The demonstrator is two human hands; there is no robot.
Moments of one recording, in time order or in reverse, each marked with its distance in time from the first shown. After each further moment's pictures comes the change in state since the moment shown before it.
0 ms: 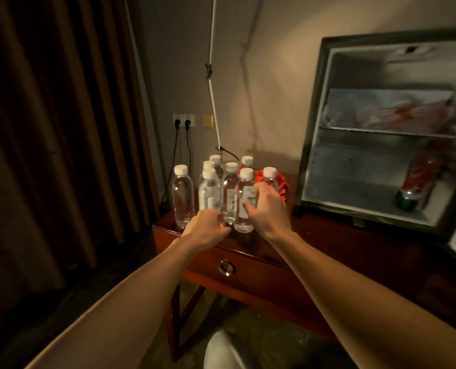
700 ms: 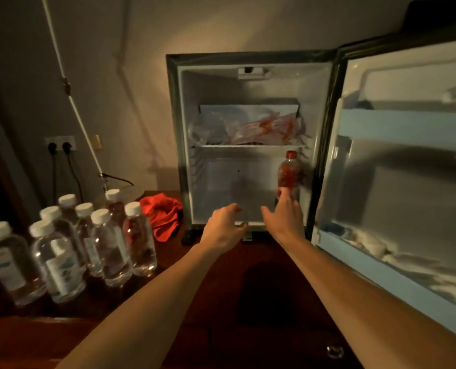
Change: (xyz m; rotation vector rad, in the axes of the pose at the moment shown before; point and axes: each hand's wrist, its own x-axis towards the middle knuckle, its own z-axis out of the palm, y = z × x) left_hand 0.088 0.272 0.141 -0.233 -0.057 0.392; right_hand 0.022 0.221 -0.191 -0.197 0.295 0.520
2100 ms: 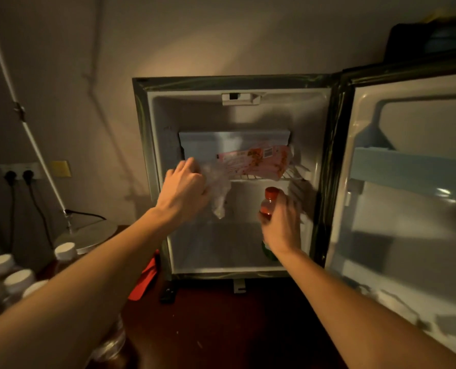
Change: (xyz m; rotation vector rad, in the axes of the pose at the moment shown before) left_hand 0.155 0.006 -0.098 0.554 0.327 0.393; right_hand 0.112 0.002 0.026 -0.088 0.251 -0.167
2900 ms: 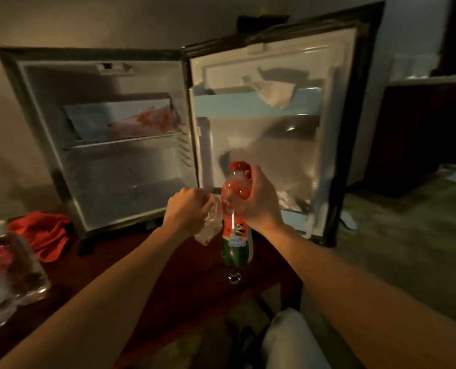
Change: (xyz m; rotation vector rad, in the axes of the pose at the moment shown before) left_hand -0.167 0.232 -0.051 -0.540 -0.264 0.121; right_hand -0.185 0.045 -0.242 0.164 0.068 0.044
